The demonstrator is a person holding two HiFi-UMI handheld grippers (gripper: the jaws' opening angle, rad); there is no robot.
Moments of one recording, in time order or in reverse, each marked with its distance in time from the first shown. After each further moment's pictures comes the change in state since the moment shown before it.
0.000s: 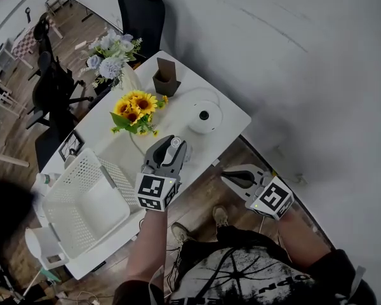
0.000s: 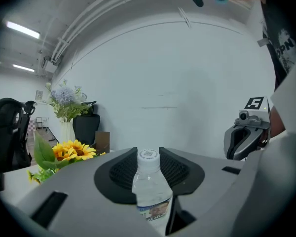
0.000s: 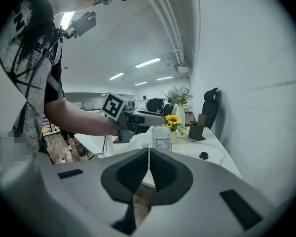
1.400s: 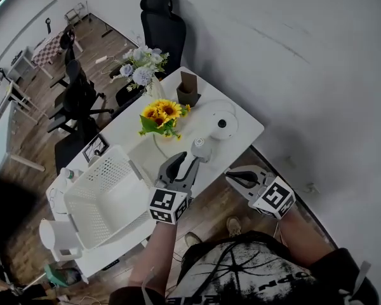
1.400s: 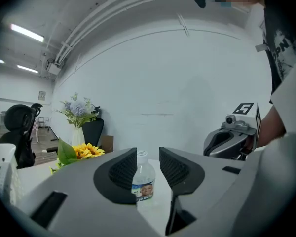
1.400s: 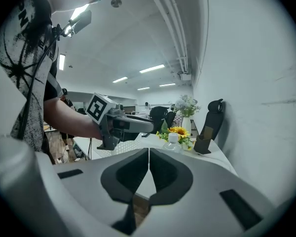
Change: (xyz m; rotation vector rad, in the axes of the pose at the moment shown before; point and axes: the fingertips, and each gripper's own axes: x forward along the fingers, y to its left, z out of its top) left arm -0.078 -0.018 0.018 -0.026 -0.033 0.008; right arm 0.013 0.040 0.041 -0.061 -0.066 -0.006
